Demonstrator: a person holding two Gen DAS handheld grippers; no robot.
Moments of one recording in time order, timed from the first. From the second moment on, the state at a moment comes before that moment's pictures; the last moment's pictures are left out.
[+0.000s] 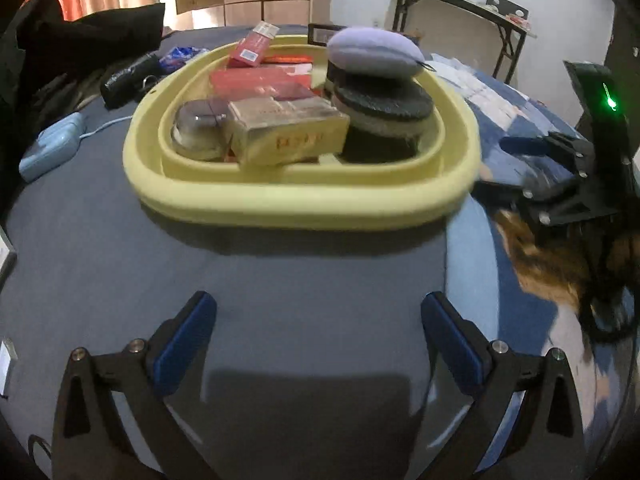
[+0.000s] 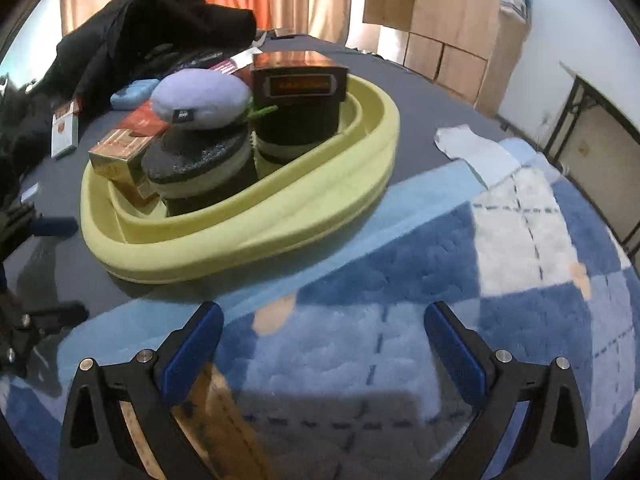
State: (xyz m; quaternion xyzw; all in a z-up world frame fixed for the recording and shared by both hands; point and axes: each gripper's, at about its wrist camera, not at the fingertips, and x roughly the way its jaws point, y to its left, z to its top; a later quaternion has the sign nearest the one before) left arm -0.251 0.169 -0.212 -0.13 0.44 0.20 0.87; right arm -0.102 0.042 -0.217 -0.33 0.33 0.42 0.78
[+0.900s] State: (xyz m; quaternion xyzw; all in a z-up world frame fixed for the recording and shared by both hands) left arm -0.214 0.178 -0.216 -0.12 0.43 0.22 0.87; right arm -0.095 0.075 -0.239 -0.35 0.32 0.45 0.76
